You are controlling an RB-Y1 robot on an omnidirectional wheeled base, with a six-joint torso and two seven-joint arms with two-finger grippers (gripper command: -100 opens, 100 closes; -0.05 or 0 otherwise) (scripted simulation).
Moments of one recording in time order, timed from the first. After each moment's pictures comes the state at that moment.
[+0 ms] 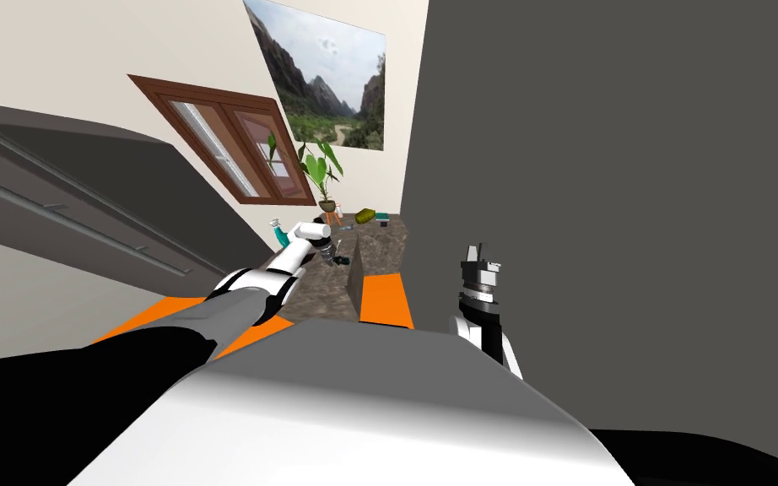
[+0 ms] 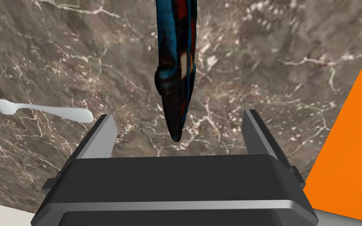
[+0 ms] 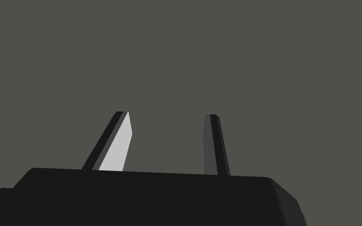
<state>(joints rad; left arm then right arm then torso) -0.67 0.61 0.00 -1.13 0.52 1.62 0.17 0.48 -0.04 -0.06 -2.26 0.03 -0.50 -0.03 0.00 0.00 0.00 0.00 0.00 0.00</state>
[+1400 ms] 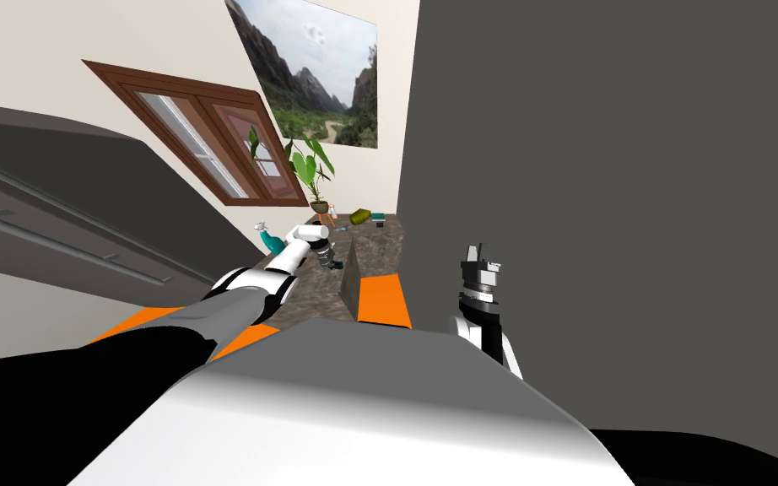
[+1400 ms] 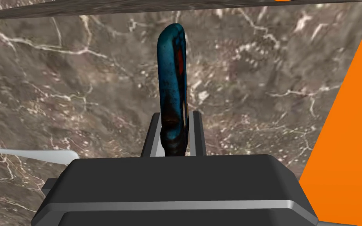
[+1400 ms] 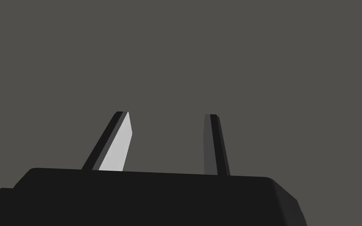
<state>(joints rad) -0.67 0.62 0.00 -1.04 0.58 1.71 0.17 0.48 -0.04 -0.06 -2.26 0.03 -0.50 -0.03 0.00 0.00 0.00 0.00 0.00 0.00</state>
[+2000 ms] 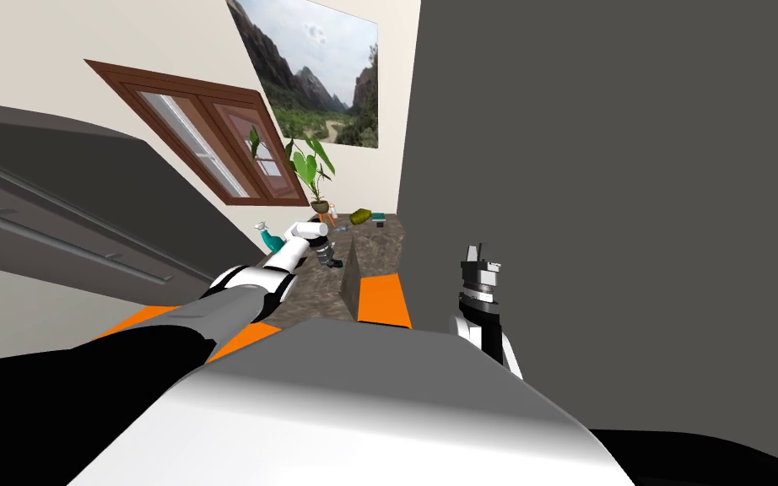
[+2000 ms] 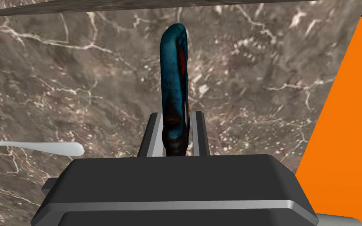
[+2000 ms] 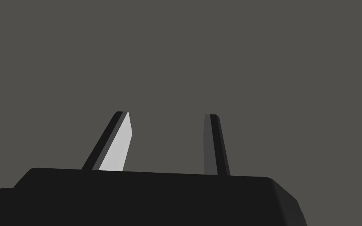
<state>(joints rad) -0.69 0.64 0.01 -1.06 0.59 1.74 0.18 0.48 -0.04 -0.06 -2.26 0.03 -0.50 -0.03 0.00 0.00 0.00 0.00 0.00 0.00</state>
